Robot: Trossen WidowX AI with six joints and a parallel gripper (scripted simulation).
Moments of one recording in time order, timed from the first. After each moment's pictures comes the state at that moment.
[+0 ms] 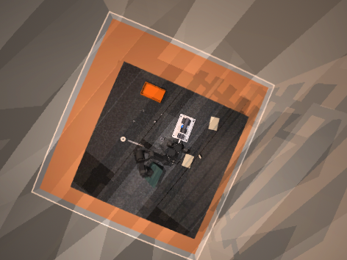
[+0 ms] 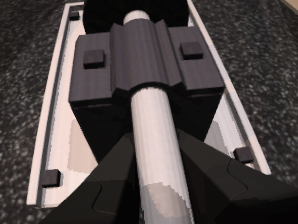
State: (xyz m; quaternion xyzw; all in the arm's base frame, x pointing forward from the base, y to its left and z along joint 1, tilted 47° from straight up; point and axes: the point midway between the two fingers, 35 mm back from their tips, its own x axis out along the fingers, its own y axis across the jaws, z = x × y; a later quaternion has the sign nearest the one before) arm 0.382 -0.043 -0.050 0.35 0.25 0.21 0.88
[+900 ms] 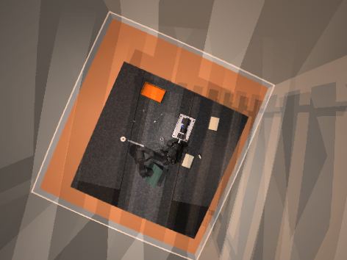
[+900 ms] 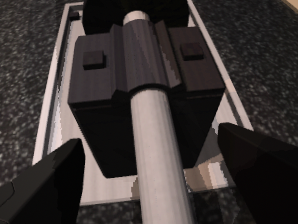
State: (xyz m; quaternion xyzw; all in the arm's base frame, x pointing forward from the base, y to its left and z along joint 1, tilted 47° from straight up) arm 0.382 -0.043 -0.050 0.35 0.25 0.21 0.88
